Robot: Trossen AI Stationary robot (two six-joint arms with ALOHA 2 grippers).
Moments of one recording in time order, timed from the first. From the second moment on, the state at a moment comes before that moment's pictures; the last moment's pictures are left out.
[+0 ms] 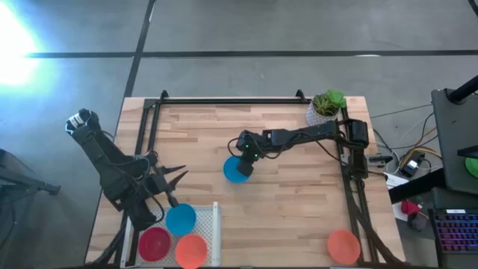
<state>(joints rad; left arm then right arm) -0.91 1.13 0.93 -1.00 -1.34 -0.86 -0.12 1.96 1.28 -0.31 -0.05 0.38</state>
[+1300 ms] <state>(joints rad) -0.91 1.13 0.93 -1.00 -1.34 -0.86 -0.13 1.94 1.33 -0.38 -0.11 0.39</state>
